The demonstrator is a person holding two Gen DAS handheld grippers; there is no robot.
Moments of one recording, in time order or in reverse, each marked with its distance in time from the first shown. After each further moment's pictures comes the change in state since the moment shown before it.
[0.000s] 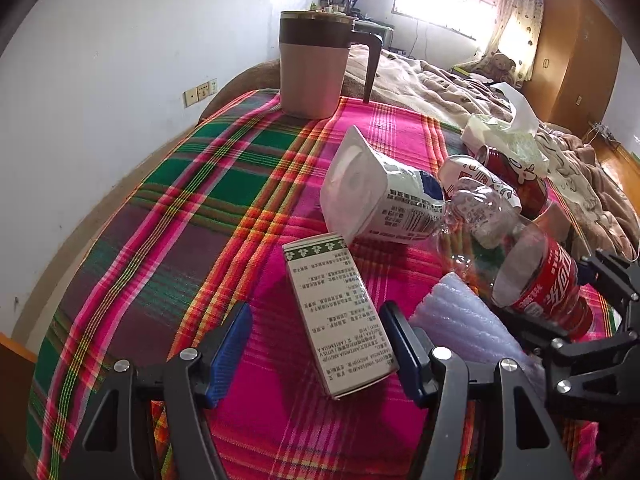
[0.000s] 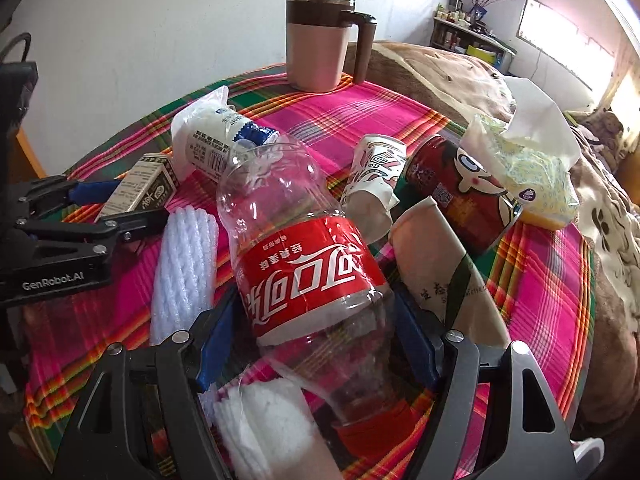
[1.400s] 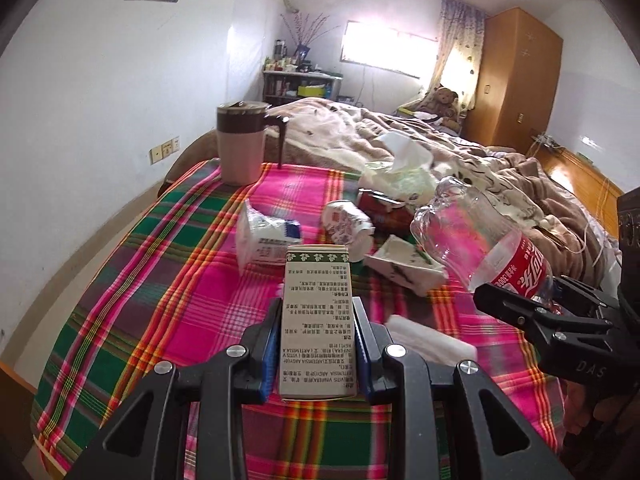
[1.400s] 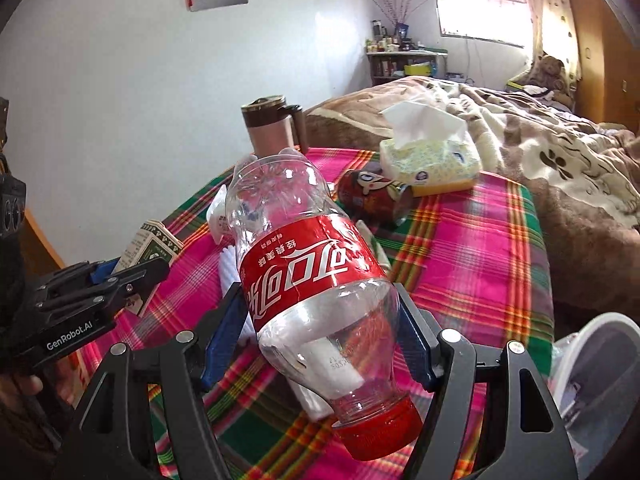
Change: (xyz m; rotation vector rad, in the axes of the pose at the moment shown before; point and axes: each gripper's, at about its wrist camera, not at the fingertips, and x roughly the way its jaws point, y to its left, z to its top) left arm -0.121 -0.064 -0.038 0.097 -0.200 -0.142; right arm -0.112 -0.035 -0.063 0.323 -0.255 0.034
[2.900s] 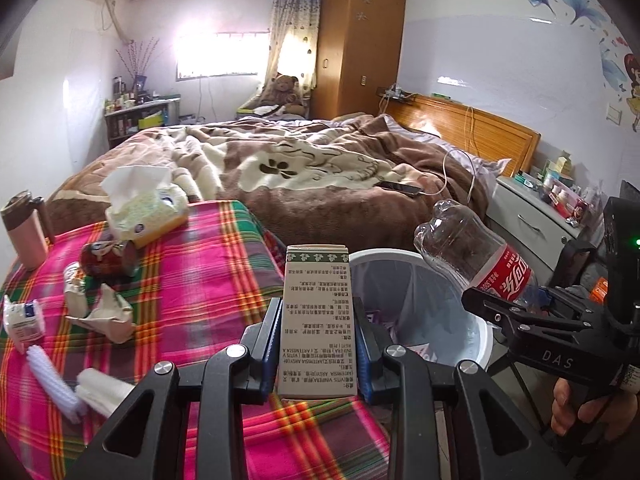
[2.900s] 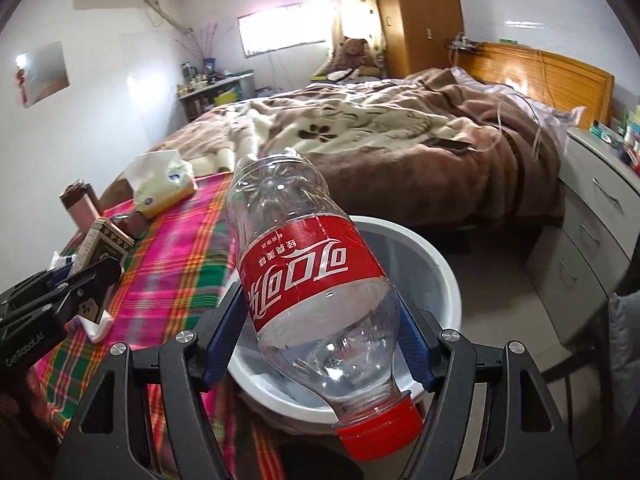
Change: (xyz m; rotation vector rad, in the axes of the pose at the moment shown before) left arm 0.000 -0.268 -0.021 0.341 -0.001 -0.402; right arm -0.141 -0.162 -0.085 0.391 -0.098 -0.507
